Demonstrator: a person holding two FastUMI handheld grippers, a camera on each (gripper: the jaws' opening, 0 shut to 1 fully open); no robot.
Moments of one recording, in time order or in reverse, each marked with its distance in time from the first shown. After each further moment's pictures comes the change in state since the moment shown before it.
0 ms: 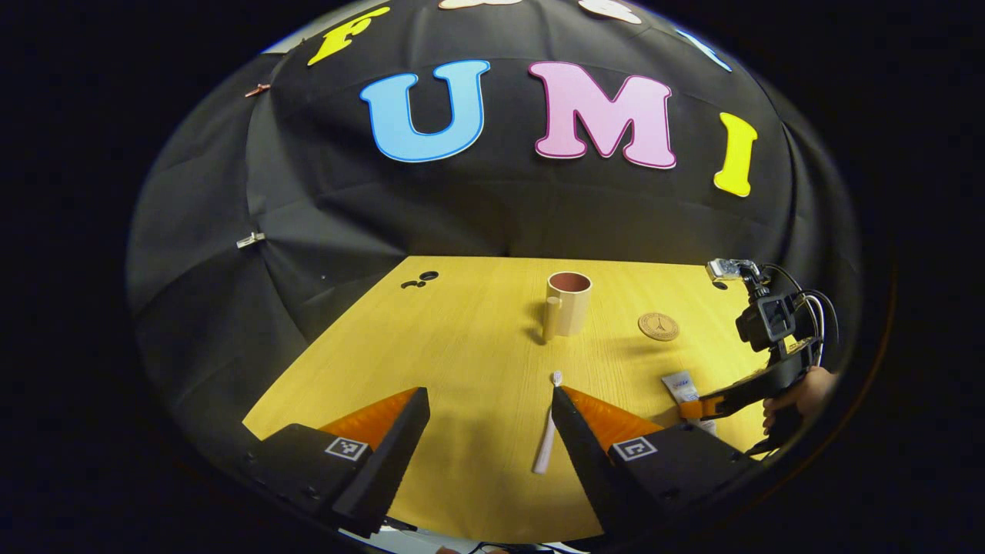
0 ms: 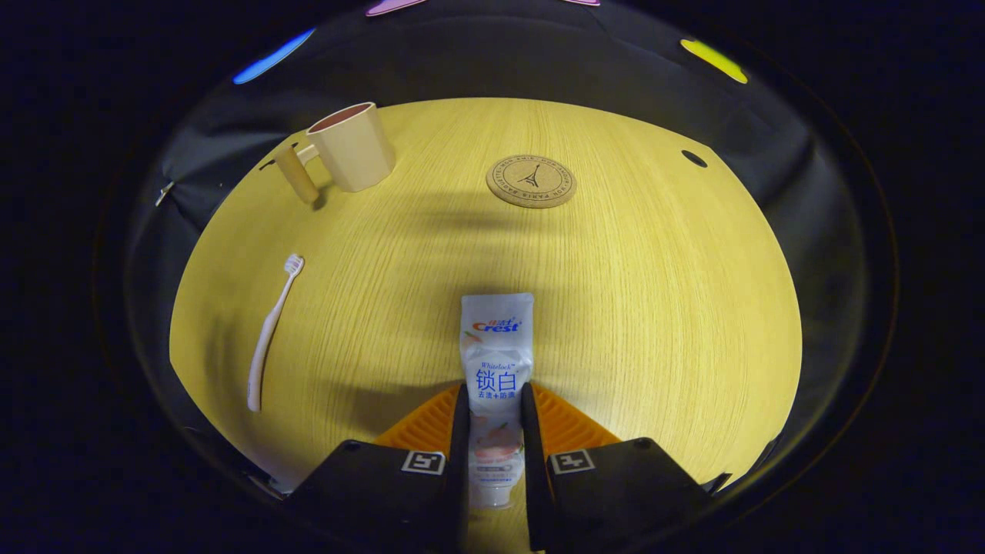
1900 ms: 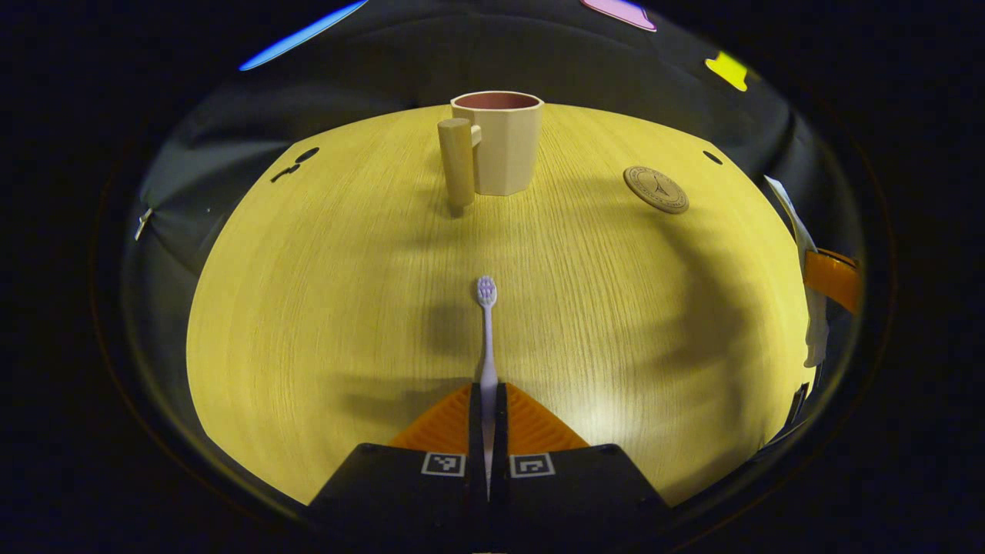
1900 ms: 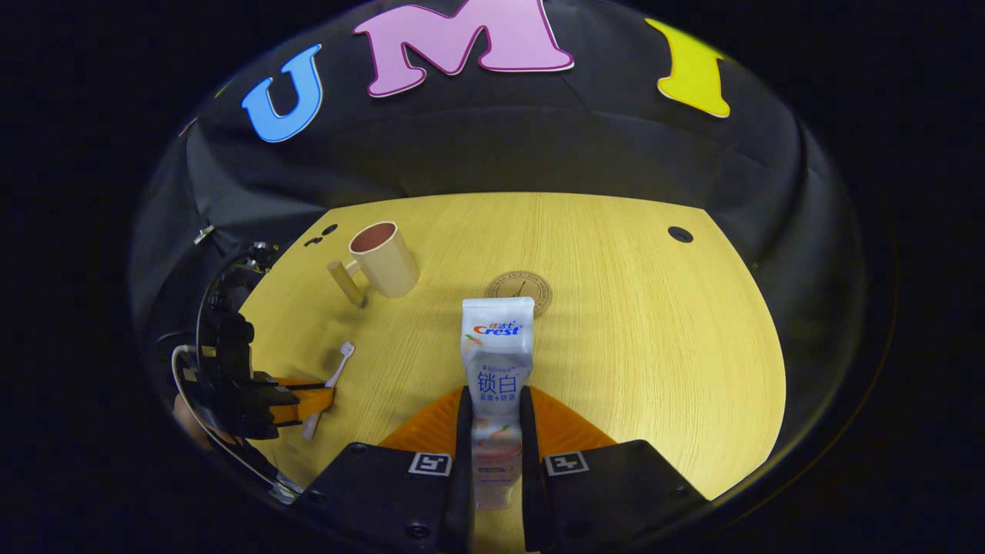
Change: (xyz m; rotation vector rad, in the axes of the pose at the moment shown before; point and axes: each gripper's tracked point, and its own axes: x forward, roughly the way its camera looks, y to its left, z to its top) left arm 0.131 -0.077 -0.112 0.126 0.590 -0.194; right arm -0.079 -0.027 0.091 -0.011 -0.313 0.127
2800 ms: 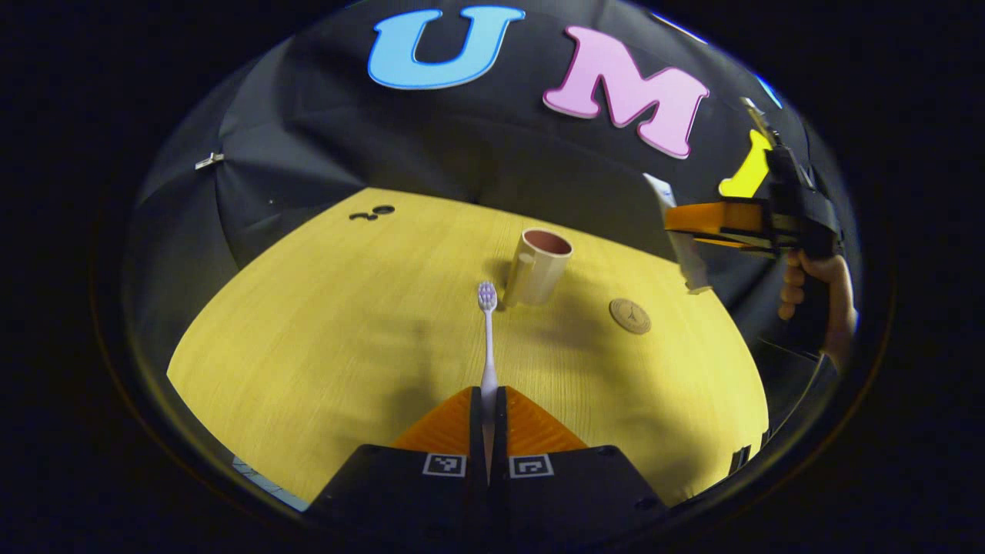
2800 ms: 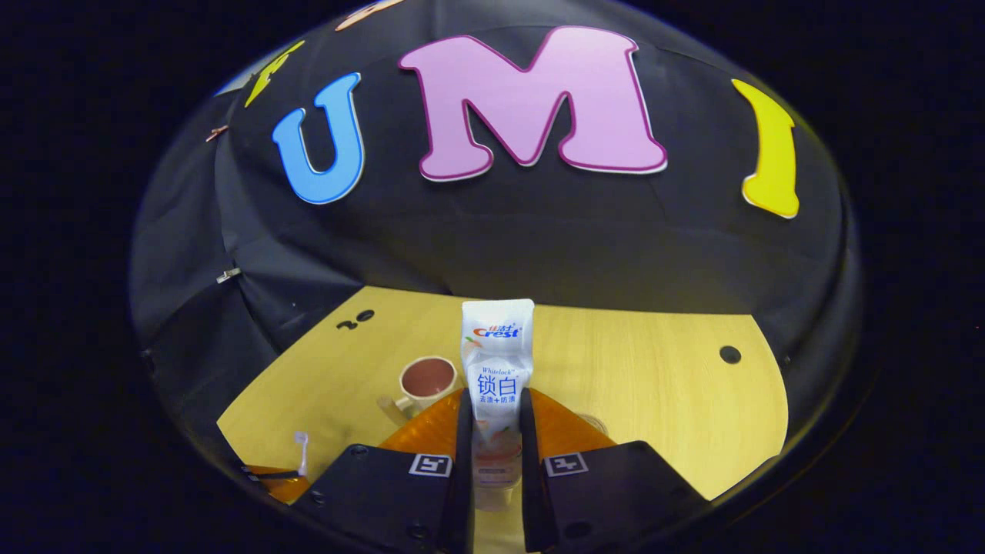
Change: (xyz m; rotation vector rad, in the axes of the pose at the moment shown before) left arm -0.114 0.037 0.020 -0.268 -0.454 -0.051; right arm 0.036 0.091 0.176 -0.077 -0.331 0.131
